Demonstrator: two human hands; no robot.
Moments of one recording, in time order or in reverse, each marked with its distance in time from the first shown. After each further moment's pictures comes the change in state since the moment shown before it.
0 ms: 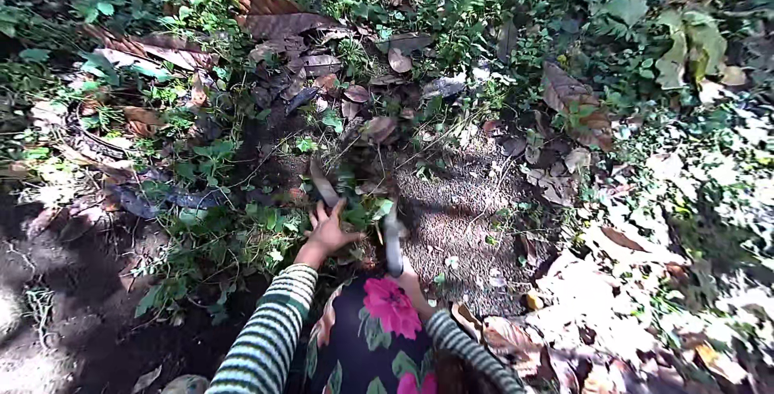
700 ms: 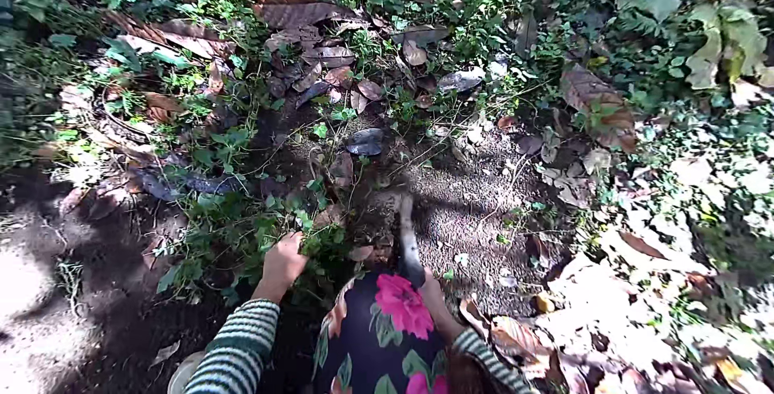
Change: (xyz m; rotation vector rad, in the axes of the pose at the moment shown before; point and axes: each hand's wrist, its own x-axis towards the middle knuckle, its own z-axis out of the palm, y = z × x) left_hand -0.071 -0.106 -0.019 0.221 0.091 -0.040; right_hand -0.038 0.012 -0.016 0.067 0.024 0.022
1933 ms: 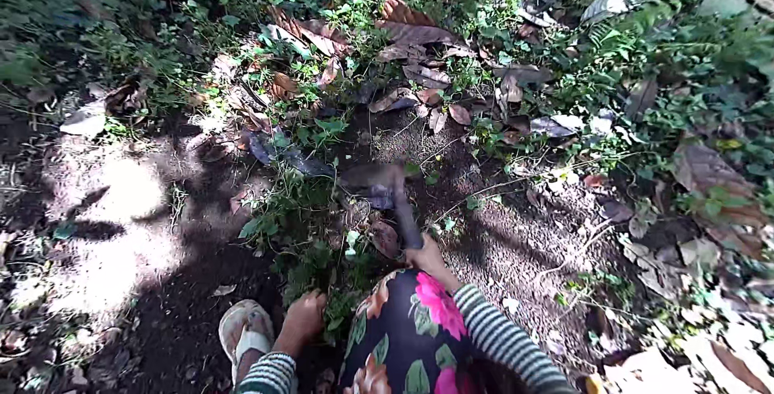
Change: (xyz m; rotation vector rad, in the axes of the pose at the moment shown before) left_hand -0.115 -0.093 0.104 -0.040 -0.202 -0.071; right_hand -0.002 -0.146 0.095 -0.220 -0.228 -0.289
